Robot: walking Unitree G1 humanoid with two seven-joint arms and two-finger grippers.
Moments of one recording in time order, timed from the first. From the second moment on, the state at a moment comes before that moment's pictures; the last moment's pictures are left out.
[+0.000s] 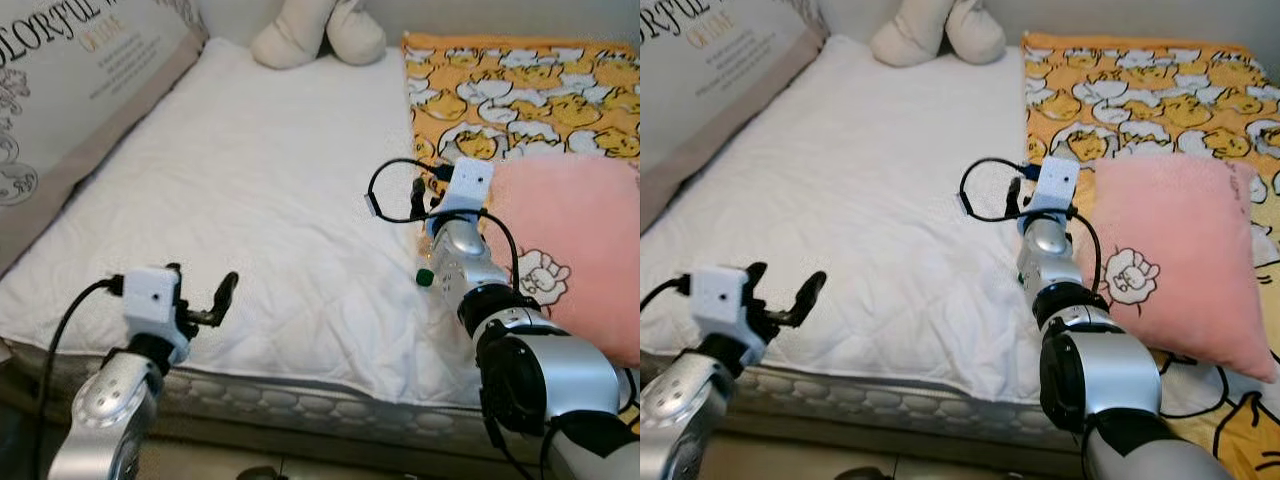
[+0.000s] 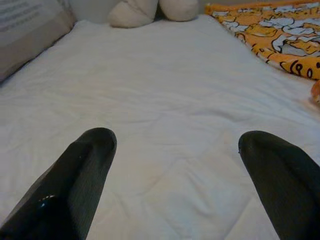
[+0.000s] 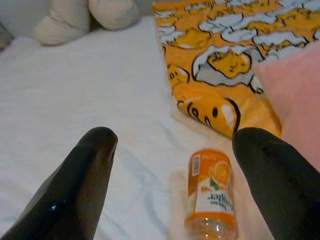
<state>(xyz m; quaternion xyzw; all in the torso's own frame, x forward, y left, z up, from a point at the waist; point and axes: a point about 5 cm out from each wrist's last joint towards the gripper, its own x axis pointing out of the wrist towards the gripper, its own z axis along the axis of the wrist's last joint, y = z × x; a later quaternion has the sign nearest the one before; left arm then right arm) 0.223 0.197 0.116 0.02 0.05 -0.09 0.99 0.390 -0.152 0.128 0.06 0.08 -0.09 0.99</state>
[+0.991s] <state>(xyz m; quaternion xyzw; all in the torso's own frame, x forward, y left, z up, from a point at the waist) 0.201 0.198 0.116 0.02 0.09 -0.06 0.99 0.350 -0.157 0.052 0.09 0.23 -0.12 0.96</state>
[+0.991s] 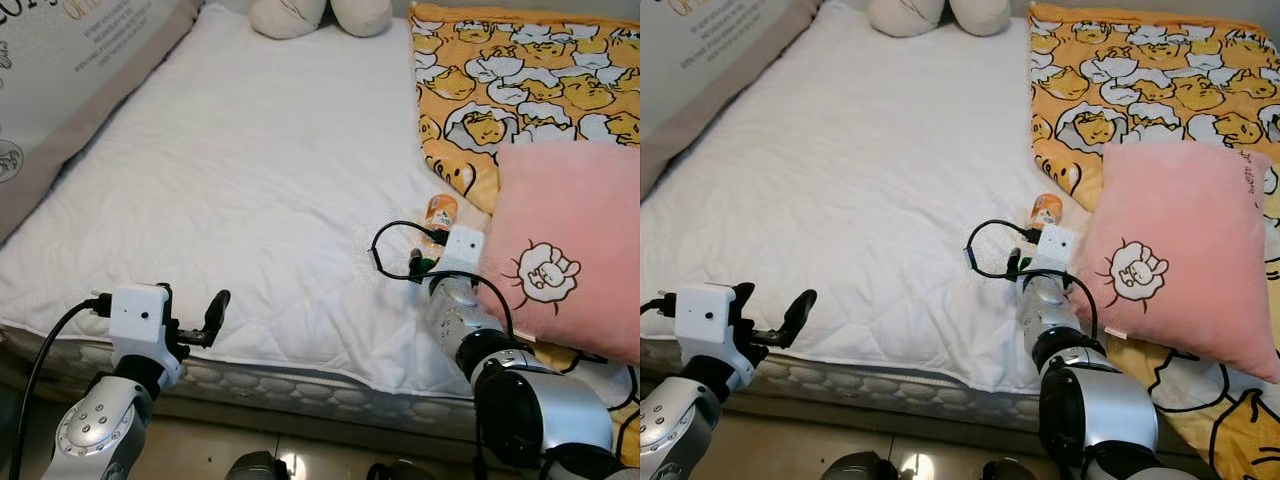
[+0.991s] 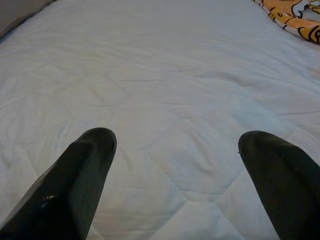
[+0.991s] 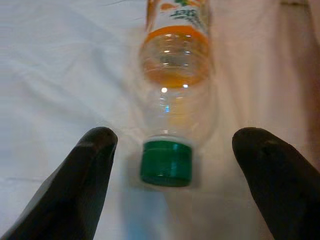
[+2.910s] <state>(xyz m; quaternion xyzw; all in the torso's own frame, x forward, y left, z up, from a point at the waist) 0.281 0.166 0.109 0.00 0.04 -0.09 1.00 0.316 -0.170 0.090 -0.04 -0.07 -0.07 0.99</state>
